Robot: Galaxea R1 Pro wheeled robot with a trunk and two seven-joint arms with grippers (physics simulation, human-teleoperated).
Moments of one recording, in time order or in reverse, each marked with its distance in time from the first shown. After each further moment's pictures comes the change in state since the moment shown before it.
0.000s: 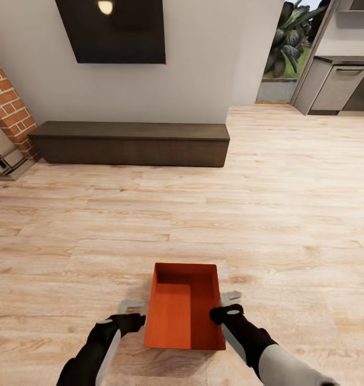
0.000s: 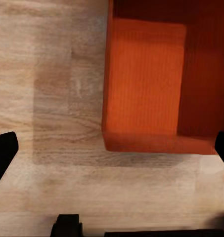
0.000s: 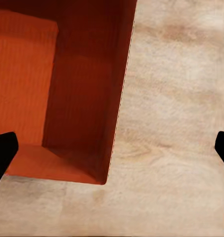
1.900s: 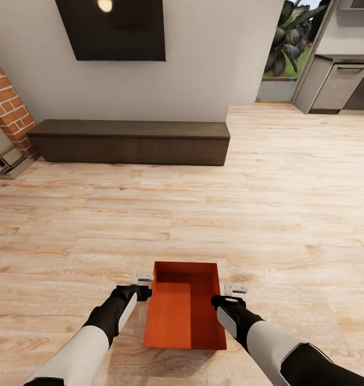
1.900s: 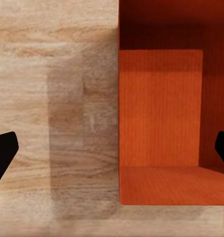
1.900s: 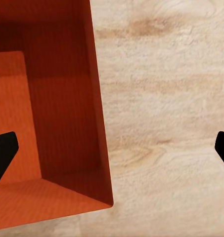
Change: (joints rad) left arm -0.349 -0.041 0.009 0.424 -0.088 -0.080 0.082; right arm -0.157 0.067 0.006 0.250 -0.256 -0.153 -0.128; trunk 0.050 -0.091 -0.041
